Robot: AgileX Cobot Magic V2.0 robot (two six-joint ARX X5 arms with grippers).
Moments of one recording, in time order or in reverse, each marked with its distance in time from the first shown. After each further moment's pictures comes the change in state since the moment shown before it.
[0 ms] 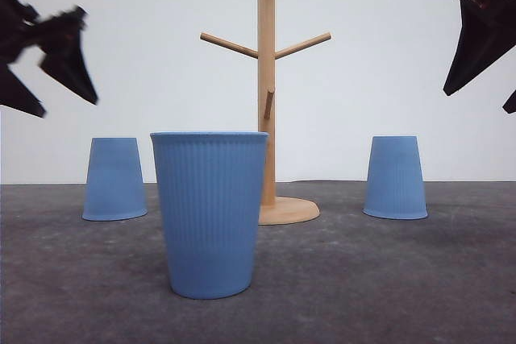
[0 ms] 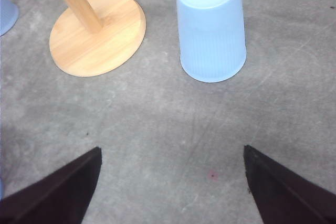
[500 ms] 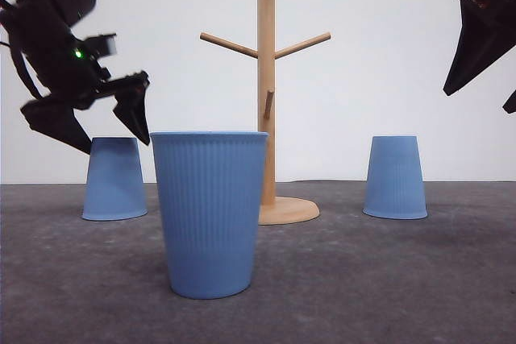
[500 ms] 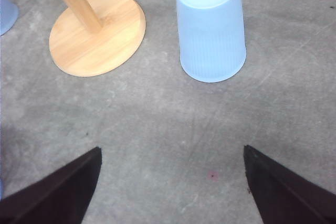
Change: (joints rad) left_arx -0.007 0.477 0.427 -0.142 0.000 0.042; right_arx 0.000 0.000 0.000 0.000 0.000 0.000
